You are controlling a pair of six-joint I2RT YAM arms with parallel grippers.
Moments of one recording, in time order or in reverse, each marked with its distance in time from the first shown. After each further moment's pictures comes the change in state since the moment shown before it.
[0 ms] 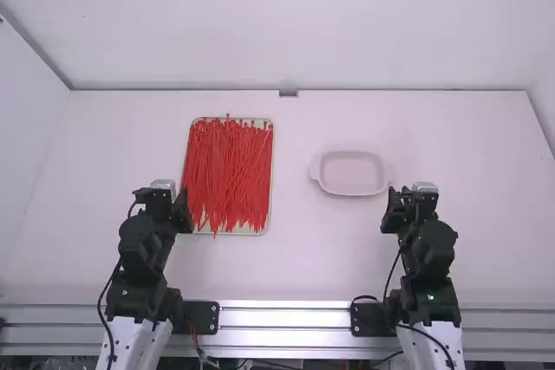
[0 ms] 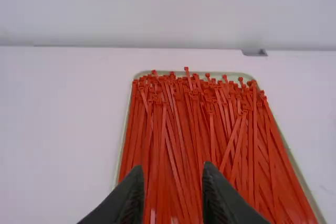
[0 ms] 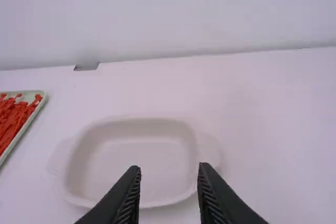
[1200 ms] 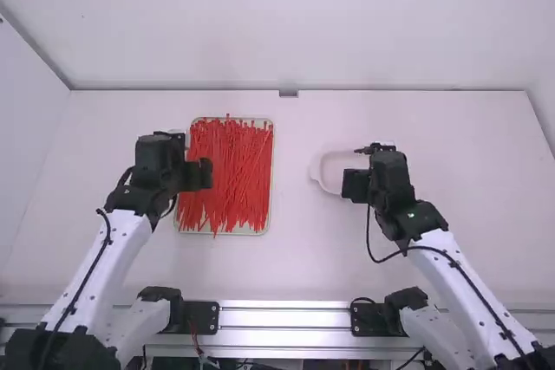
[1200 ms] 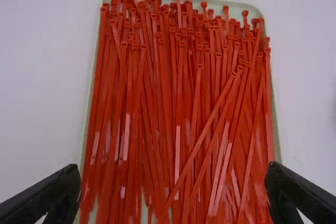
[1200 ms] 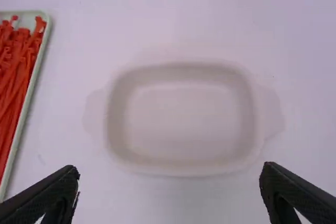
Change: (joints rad) left arm -0.021 0.771 0.556 -0.283 0.056 -0.106; right arm 0.332 0.694 0.501 -0.291 0.223 0.196
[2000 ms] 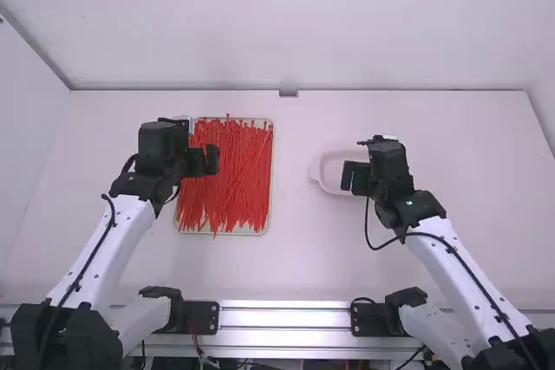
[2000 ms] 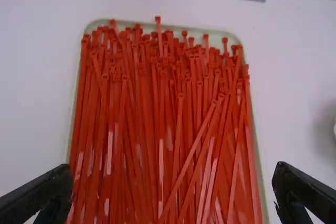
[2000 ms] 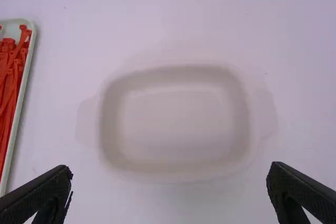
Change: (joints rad) left arm -0.006 0.079 0.057 0.100 0.052 -0.001; right arm -0.018 0.070 0.054 -0.018 0.010 0.037
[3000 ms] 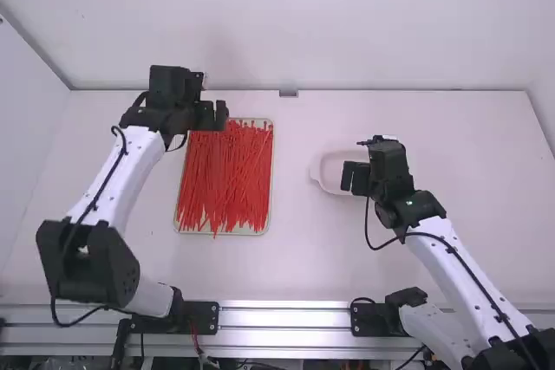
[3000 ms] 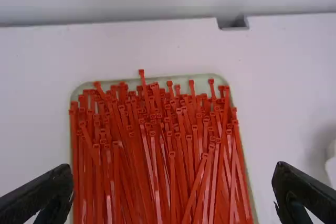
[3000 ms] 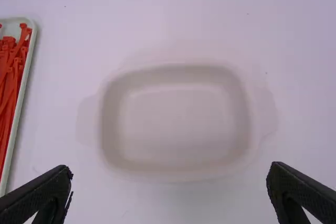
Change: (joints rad) left arm -0.013 0.417 0.532 -0.201 0.023 0.106; right arm 0.000 0.000 0.001 -0.005 -0.002 -0.002
